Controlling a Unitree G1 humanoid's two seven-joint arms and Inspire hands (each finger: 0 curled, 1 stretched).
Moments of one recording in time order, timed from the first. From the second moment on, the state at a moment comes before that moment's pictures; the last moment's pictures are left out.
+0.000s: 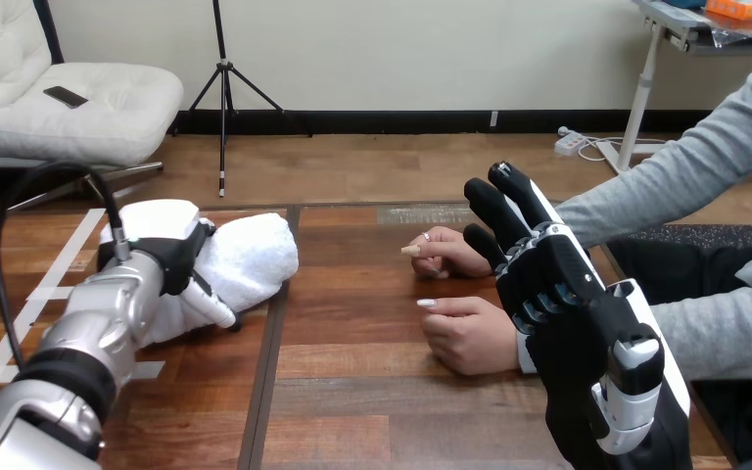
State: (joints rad) left arm -0.82 0.46 -0.53 1.13 0.78 0.01 -0.01; right arm 0.38 -0.11 0.15 -0.28 0.28 -0.54 0.39
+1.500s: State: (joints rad) left arm -0.85 0.40 -0.58 1.19 0.80 0.12 0.03; right arm 0.38 -0.11 0.15 -0.28 0.28 -0.55 0.38
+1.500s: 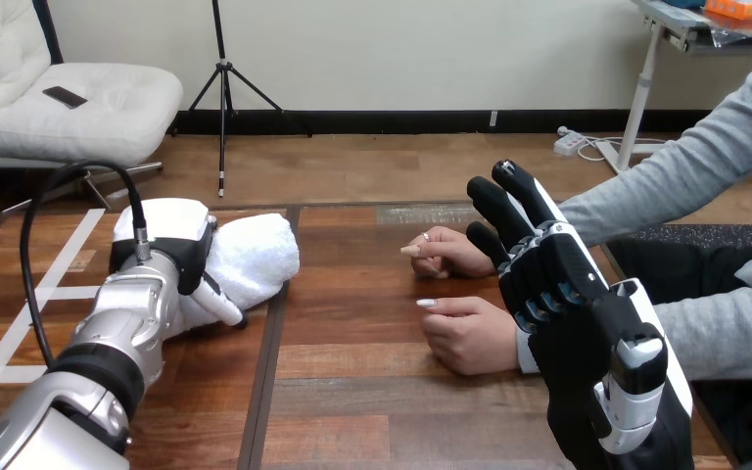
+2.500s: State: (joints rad) left arm -0.94 0.37 -0.61 1.25 0.80 0.21 -0.09; right arm 0.38 -0.11 0.15 -0.28 0.28 -0.55 0.37
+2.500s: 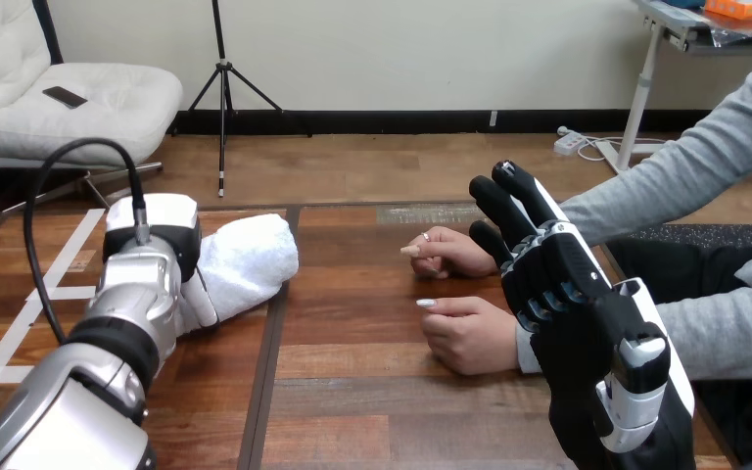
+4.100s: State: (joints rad) left arm -0.96 0.36 -0.57 1.25 0.73 0.24 -0.09; right arm 0.38 -0.12 0.15 -0.29 0.28 -0.55 0.38
